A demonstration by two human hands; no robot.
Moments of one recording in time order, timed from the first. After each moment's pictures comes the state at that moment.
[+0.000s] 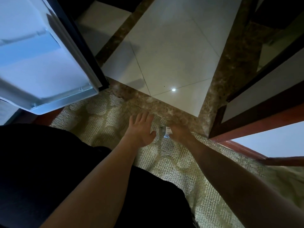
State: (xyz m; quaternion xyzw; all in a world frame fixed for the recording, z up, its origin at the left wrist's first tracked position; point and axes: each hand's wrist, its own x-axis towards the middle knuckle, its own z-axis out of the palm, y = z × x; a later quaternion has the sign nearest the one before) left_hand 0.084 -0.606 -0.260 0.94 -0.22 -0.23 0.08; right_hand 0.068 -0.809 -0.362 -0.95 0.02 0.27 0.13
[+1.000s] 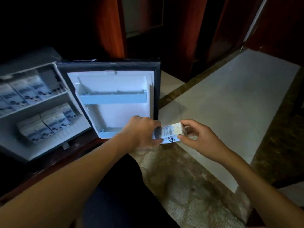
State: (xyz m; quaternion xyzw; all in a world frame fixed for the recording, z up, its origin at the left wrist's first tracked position) left_hand 0.136 -0.455 -0.051 0.98 -0.19 -0.02 0.00; right_hand 0.139 -0.693 -0.073 -0.86 -0.18 0.10 0.46
